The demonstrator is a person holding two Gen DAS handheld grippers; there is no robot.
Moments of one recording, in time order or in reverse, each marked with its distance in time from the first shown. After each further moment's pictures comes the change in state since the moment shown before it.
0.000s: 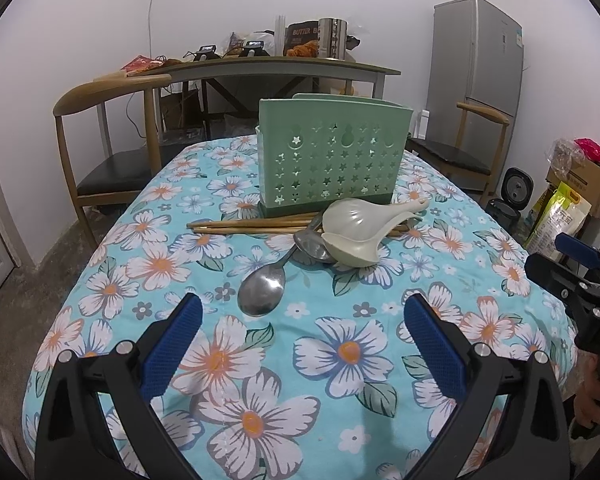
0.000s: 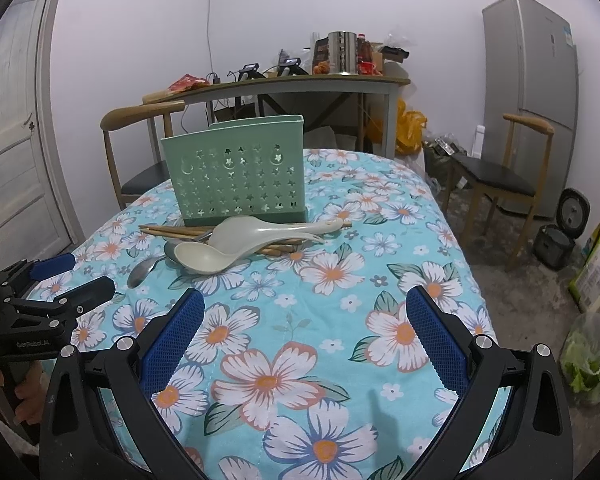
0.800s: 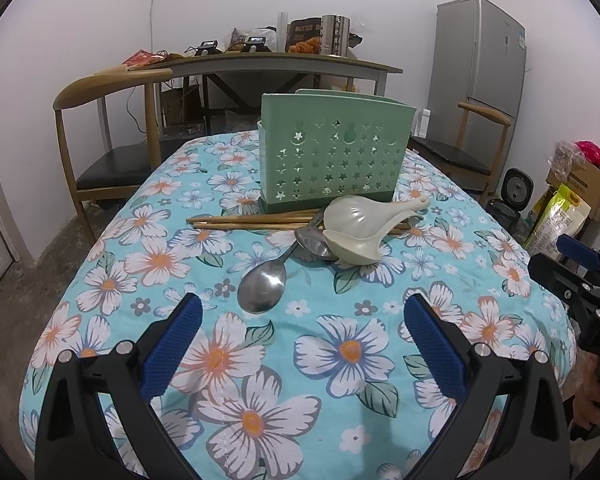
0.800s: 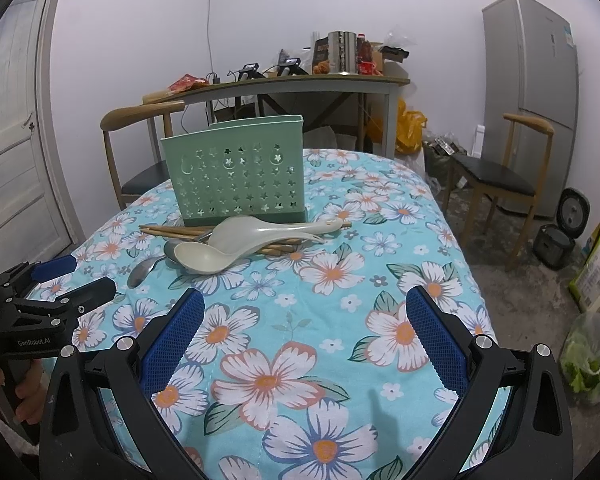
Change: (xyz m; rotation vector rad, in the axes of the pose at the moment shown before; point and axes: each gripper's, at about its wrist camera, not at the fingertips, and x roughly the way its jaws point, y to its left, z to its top) left arm 0.001 0.001 0.000 -0.016 0.013 -0.006; right arm 0.002 -0.001 -0.001 -0.002 0.001 0.000
